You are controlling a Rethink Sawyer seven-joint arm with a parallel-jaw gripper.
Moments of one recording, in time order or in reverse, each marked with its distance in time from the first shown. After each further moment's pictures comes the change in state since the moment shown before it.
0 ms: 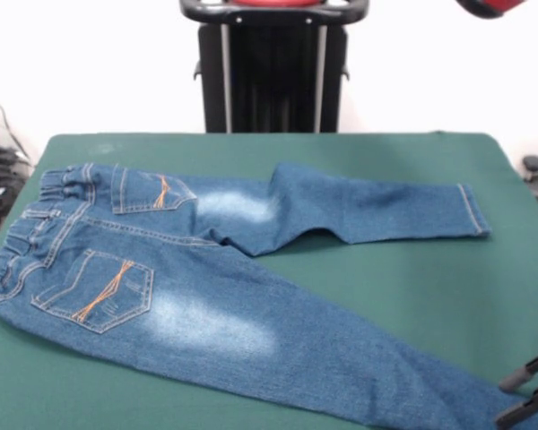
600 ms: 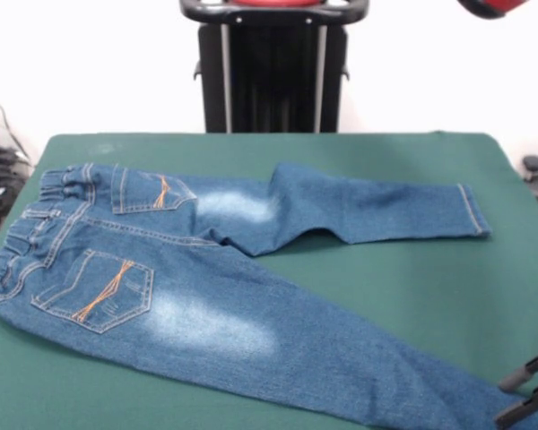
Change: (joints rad) arm 0.009 0.004 0.009 0.017 0.000 -0.008 0.000
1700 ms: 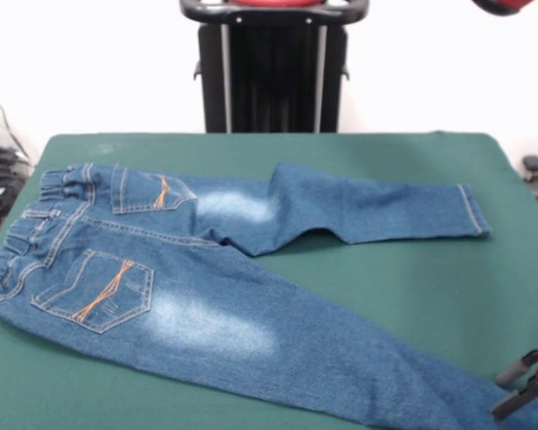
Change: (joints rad) arm 0.061 0.005 0.120 0.072 -0.060 -0.054 0.000
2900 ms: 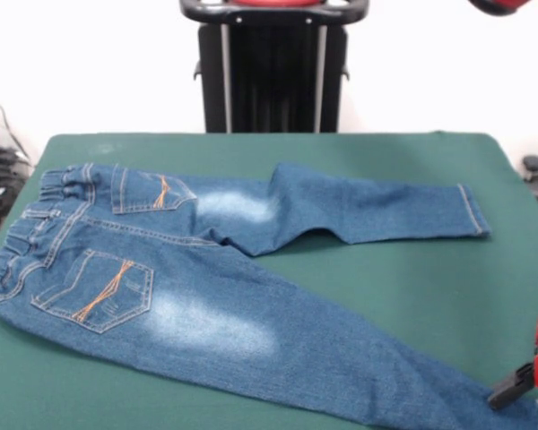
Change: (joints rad) arm -0.022 -0.006 0.000 -0.042 -0.017 0.013 0.000
